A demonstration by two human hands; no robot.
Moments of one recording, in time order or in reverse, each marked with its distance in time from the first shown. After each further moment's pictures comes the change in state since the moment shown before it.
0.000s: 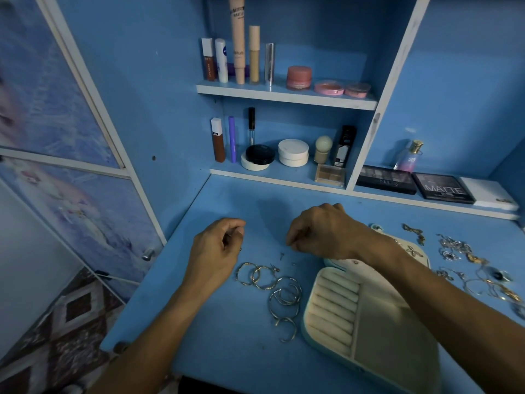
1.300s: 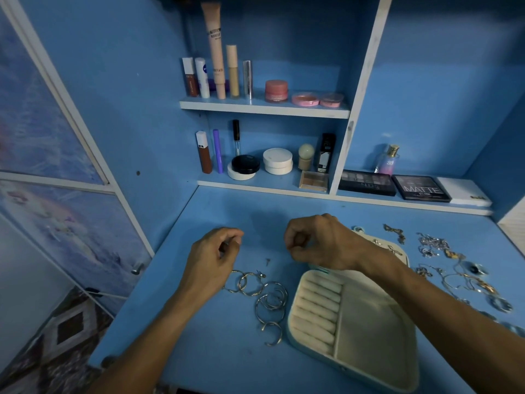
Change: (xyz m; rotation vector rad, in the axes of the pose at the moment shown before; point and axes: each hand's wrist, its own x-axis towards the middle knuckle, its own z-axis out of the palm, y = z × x) left_hand 0.000 0.010 0.006 0.022 -0.070 0.072; right_hand -0.026 0.016 0.004 0.269 0.072 -0.004
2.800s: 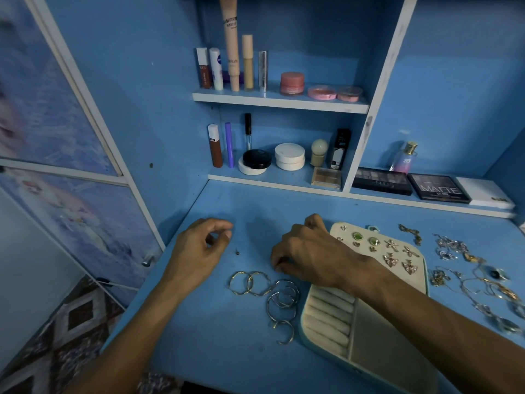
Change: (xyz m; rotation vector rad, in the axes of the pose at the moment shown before) left_hand 0.006 -0.017 -0.033 0.036 0.024 -0.024; right_hand 0.010 -0.024 0.034 -0.480 -0.033 -0.278
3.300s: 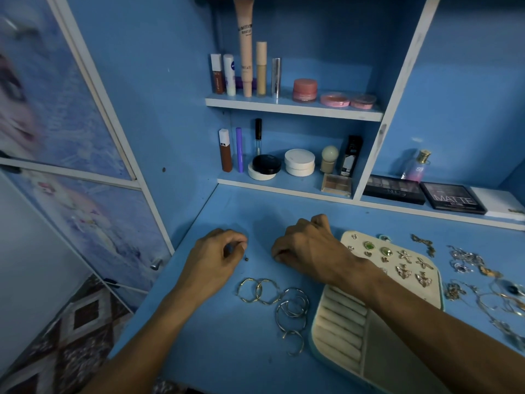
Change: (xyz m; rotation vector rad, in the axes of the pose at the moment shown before) left_hand 0.000 -0.008 0.008 0.141 -0.065 0.055; right_hand 0.023 0.006 0.012 0.012 0.115 0.082
